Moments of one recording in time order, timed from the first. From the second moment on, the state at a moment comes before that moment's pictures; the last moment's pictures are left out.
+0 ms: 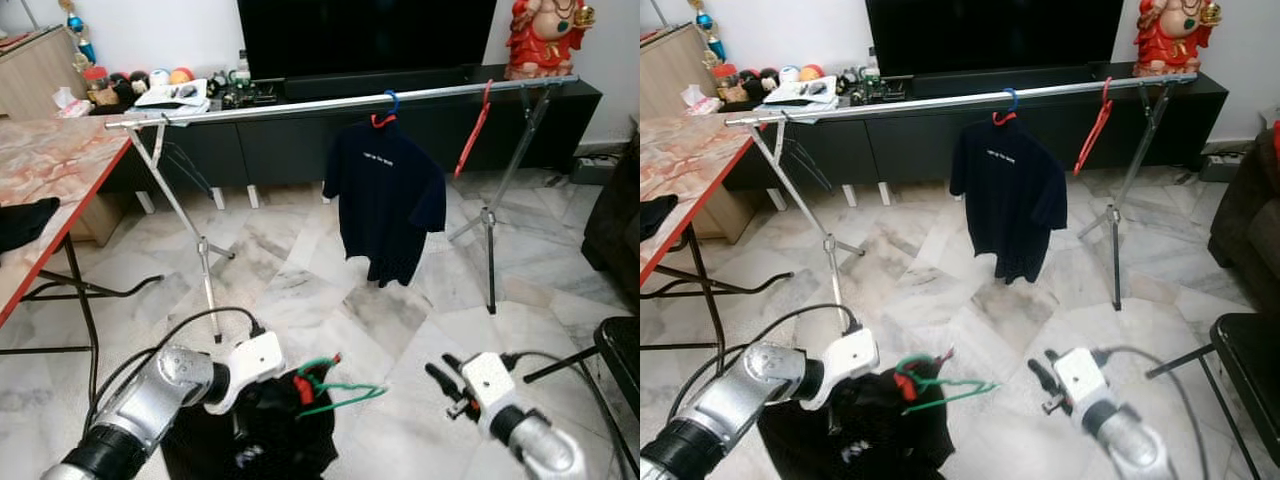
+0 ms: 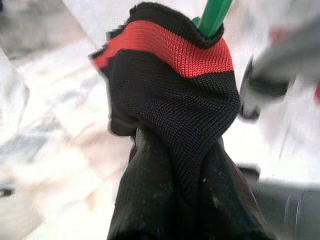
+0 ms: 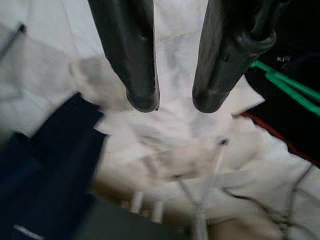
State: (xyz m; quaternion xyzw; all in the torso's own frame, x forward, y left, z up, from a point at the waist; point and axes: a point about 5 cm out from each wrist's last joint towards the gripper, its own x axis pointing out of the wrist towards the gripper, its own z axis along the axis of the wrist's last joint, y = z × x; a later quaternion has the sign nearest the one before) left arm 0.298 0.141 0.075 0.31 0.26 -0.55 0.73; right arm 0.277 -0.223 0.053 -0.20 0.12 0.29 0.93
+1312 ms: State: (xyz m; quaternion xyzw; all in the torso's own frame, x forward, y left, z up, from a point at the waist) left arm 0.339 0.152 0.121 -0.13 -0.10 -0.07 0.98; right arm 0.283 -0.207 0.081 -0.04 0.06 0.23 0.97
